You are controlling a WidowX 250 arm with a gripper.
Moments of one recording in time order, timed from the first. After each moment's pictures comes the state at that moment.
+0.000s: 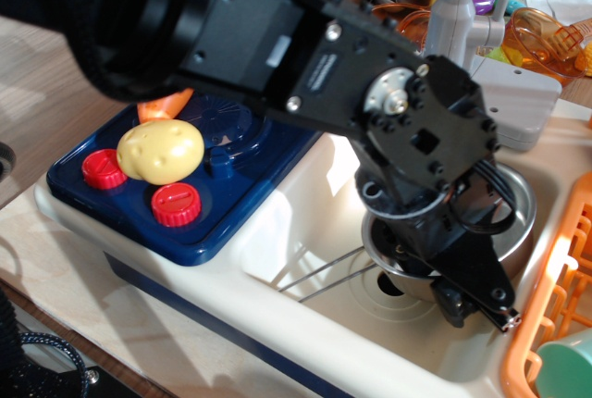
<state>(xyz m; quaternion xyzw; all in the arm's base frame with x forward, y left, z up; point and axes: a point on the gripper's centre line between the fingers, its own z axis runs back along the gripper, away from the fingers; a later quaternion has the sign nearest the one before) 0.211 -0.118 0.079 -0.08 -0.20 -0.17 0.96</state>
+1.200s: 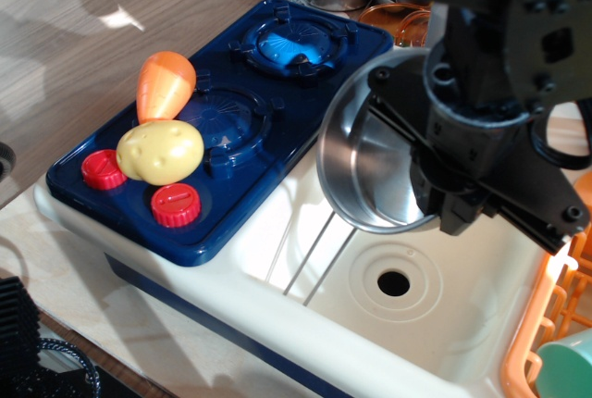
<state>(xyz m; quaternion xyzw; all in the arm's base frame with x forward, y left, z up) 0.205 -0.122 0.139 0.05 -0.18 -0.12 0.98</state>
